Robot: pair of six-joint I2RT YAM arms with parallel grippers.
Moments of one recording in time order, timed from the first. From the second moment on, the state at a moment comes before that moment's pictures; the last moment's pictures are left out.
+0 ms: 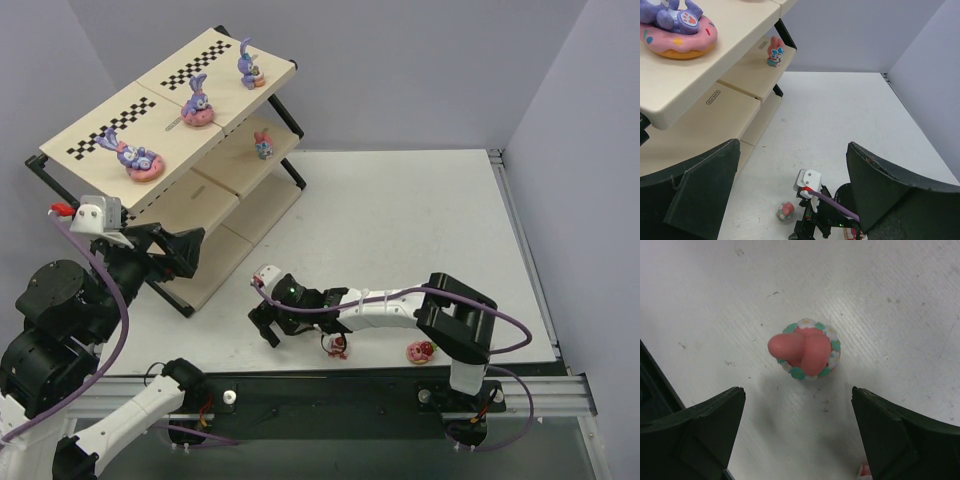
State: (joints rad) left arm -0.59 0.66 1.42 -0.81 -0.30 -0.32; right arm 1.19 1.81 1.02 0.03 0.08 0.25
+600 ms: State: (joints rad) left arm -0.59 0.66 1.46 -0.83 -0.30 -0.24; right arm 1.16 1.93 1.14 0.08 0.10 0.26
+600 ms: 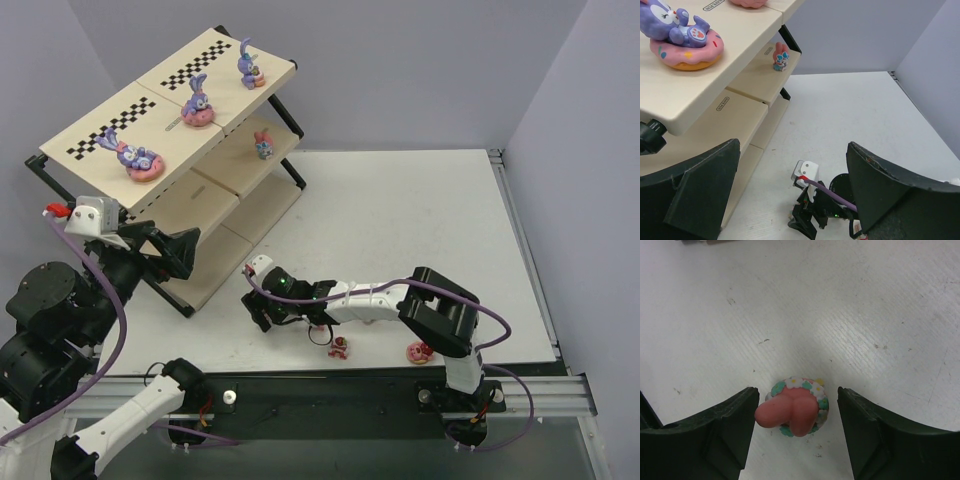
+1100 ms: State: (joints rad) left arm -0.59 0.66 1.46 -0.84 -0.31 -0.22; right arm 1.16 1.93 1.14 0.06 0.10 0.26
